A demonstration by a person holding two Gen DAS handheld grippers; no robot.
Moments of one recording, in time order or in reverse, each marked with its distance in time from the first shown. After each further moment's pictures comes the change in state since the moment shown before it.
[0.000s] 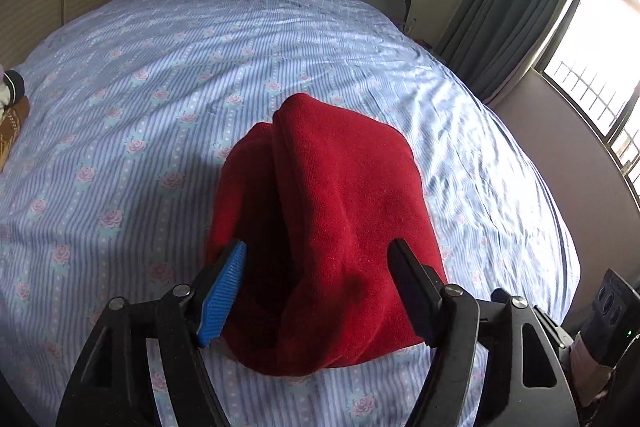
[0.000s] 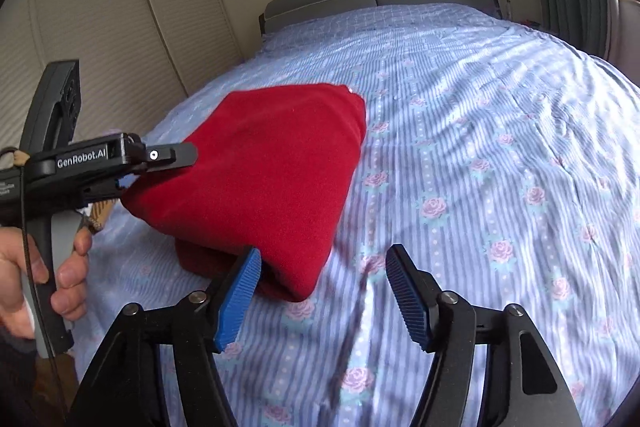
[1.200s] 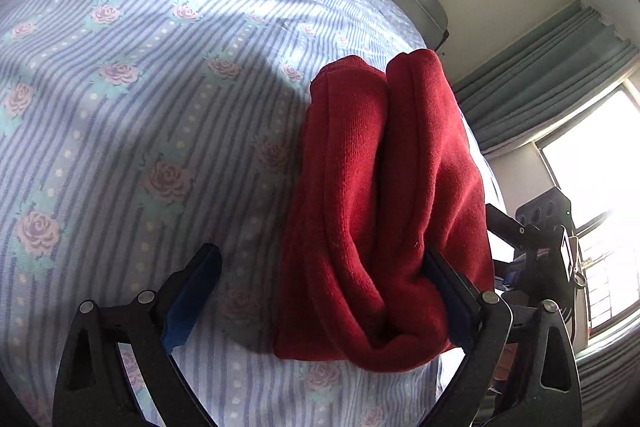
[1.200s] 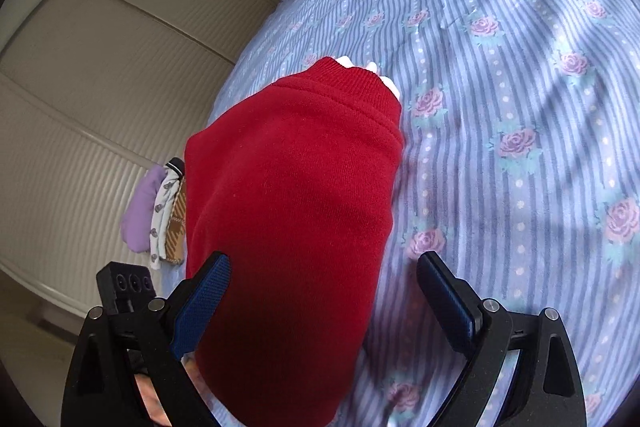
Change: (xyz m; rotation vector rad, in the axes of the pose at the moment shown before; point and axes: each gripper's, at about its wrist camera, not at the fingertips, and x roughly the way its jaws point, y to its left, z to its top) left arm 0.053 0.074 -0.053 -0.369 0.032 -0.179; right arm 0.149 -0.065 0.074 0.291 0.363 0.445
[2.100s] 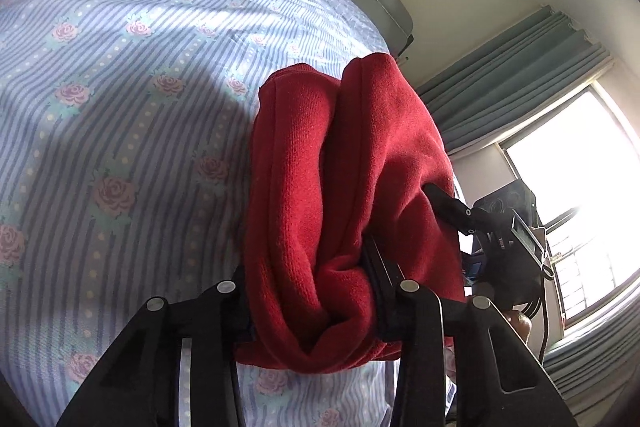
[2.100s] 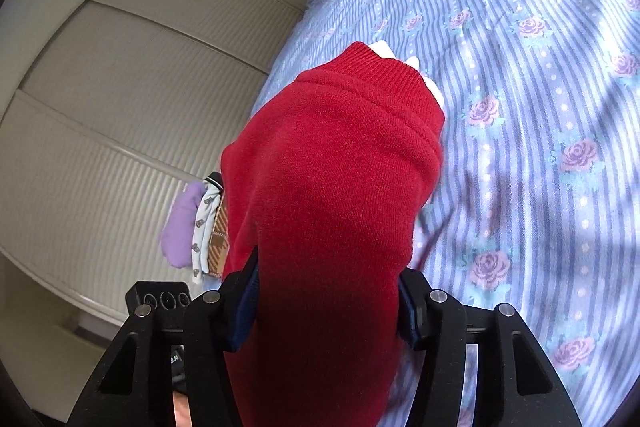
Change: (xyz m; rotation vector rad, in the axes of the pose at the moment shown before) left arm -0.015 -0.020 0.002 0.026 -0.016 -0.139; right arm 0.007 0.017 0.010 0.033 -0.037 0.149
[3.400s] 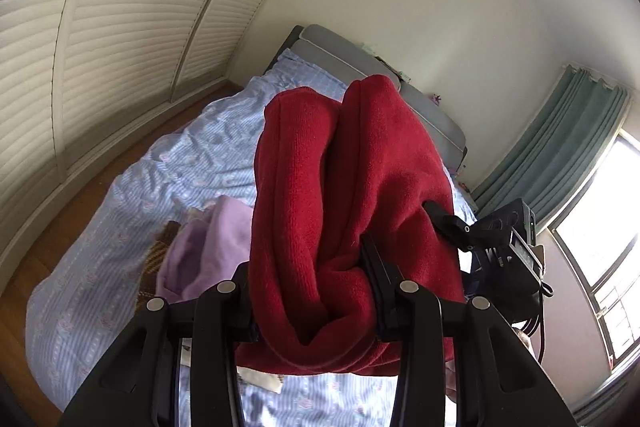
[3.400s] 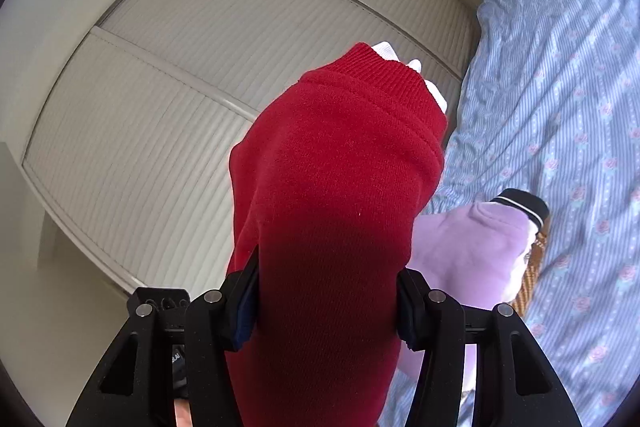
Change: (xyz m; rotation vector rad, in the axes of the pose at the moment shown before) left arm -0.407 0.126 0.212 0.075 -0.369 0.278; right arm 0.298 0.411 0.033 -0.170 0.057 0.366
